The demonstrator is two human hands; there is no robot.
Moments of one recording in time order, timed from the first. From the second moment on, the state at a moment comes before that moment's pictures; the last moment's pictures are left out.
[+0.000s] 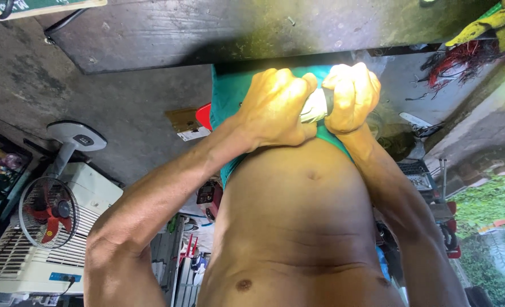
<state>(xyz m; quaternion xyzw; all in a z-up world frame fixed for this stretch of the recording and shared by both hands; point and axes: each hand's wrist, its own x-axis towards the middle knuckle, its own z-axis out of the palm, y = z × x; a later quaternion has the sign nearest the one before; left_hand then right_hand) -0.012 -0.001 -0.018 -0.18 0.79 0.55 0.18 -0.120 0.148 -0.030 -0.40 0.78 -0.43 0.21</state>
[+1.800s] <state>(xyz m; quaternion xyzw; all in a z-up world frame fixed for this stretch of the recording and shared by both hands) -0.001 0.008 -0.025 -0.10 0.96 0.25 -0.10 -0.114 0.133 -0.022 -0.36 0.75 -0.44 0.33</state>
